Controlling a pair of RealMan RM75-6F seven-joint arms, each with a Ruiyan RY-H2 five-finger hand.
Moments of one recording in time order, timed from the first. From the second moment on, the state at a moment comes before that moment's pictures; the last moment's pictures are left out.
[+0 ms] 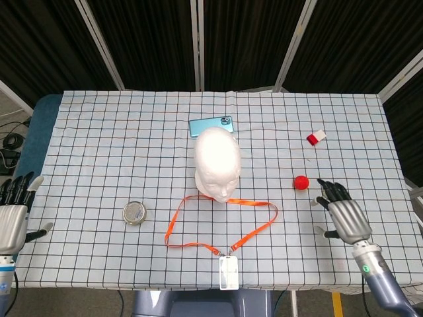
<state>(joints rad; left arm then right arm) -0.11 -1.14 -0.08 -1.77 1.42 1.49 0.29 0.30 -1.17 0.12 -1.64 -1.44 1.09 -0.09</state>
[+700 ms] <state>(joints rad) -0.14 -1.17 -0.10 -1.71 1.35 1.43 0.32 0.57 -1.53 0.18 -1.45 -1.01 0.87 -0.47</state>
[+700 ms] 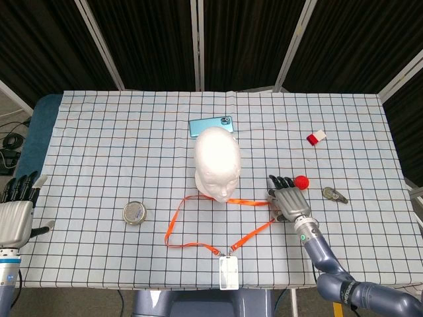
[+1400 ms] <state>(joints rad) -0.14 -1.18 -0.09 -1.71 1.35 1.43 0.32 0.59 -1.58 0.15 -1.37 -1.03 0.93 -0.44</state>
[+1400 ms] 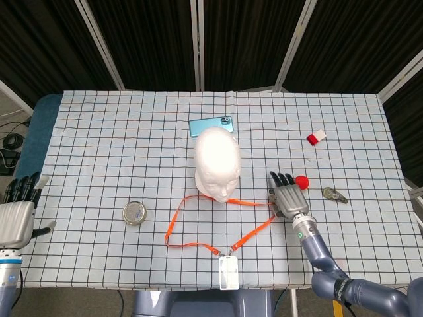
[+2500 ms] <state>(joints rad) -0.64 -1.62 -0.25 -1.45 1.09 0.88 0.34 0.58 -1.51 0.16 -1.45 -1.13 0.95 -0.24</state>
